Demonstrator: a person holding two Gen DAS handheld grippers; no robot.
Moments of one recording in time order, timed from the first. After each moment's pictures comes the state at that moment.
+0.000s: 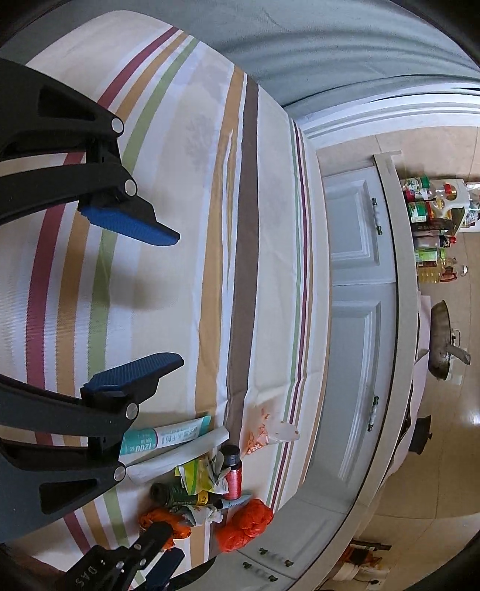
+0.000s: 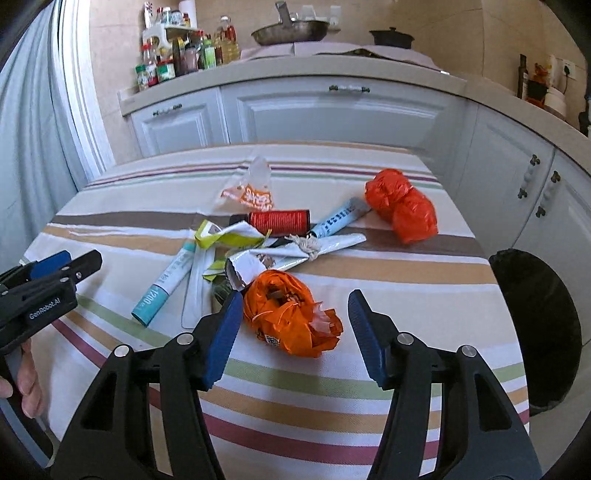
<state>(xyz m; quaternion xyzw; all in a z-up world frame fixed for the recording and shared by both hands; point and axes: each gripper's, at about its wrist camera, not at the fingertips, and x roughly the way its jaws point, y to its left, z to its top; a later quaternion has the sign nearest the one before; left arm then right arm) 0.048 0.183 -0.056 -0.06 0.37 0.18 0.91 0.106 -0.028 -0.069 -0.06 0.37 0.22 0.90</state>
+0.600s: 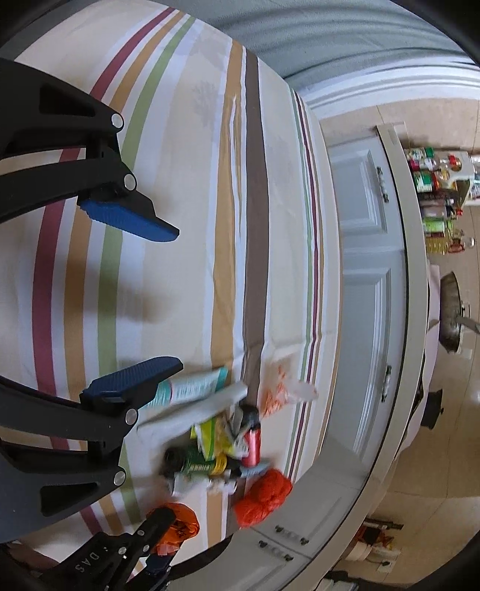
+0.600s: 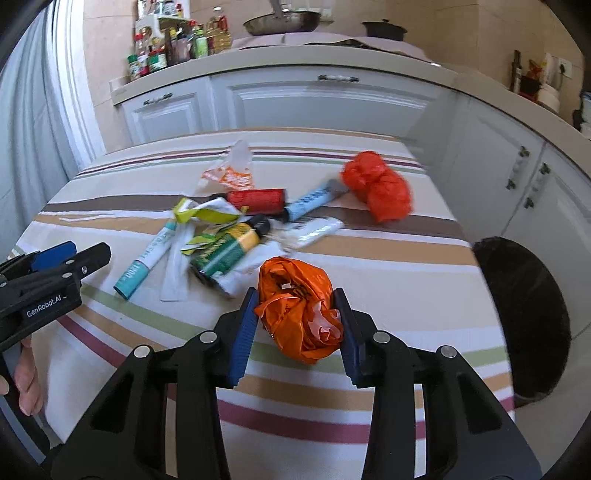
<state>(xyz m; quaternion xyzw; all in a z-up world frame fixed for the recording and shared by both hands) 0.054 0.151 -0.060 -0.07 0.39 0.13 0.91 0.099 -0.052 -0.072 -0.07 0.38 0.20 0.90</state>
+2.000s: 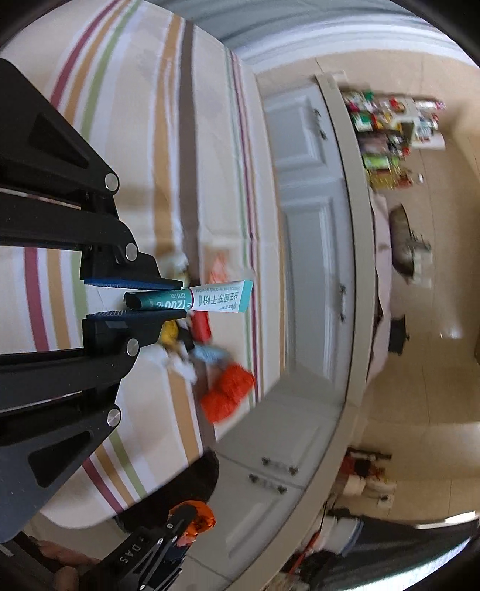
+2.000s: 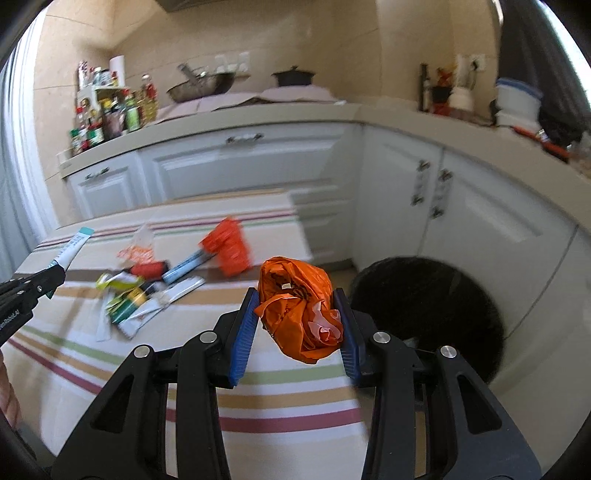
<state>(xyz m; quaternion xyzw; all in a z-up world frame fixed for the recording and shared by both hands) 0.063 0.064 -0.007 -0.03 0.31 0.03 0.95 0.097 -0.169 -0.026 -0.02 0.28 0.08 0.96</state>
